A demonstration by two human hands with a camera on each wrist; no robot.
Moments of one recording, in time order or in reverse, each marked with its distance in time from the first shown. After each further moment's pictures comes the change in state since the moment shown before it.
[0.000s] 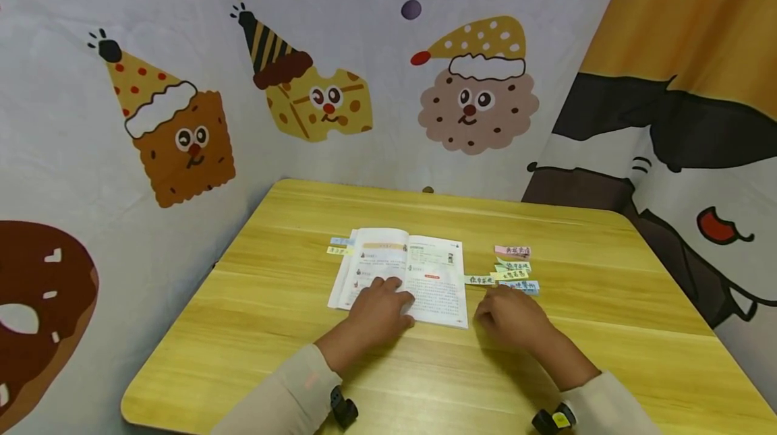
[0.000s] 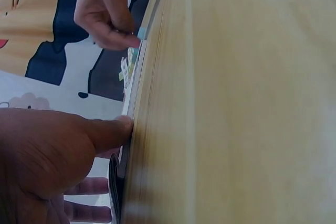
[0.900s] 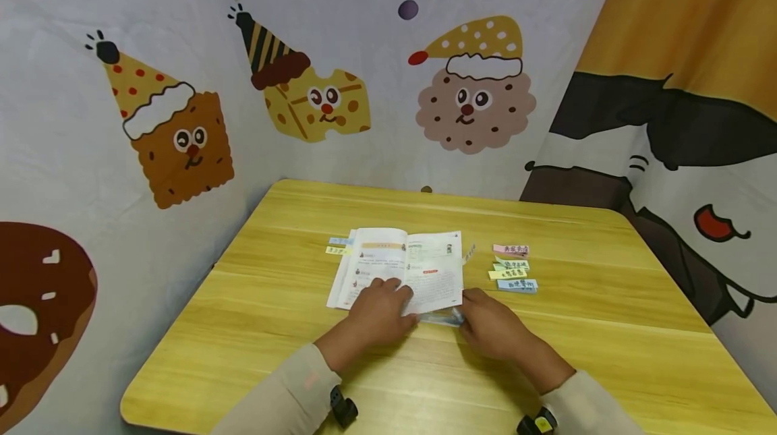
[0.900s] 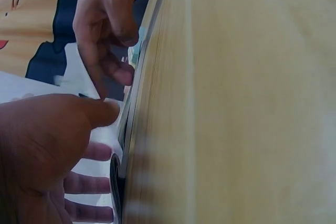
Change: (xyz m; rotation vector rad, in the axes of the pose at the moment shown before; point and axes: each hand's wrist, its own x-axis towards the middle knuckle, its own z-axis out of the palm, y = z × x) left_hand -0.001 0.004 -0.001 0.016 0.053 0.036; right_hand 0.007 -0.024 0.024 0.059 0.040 -0.062
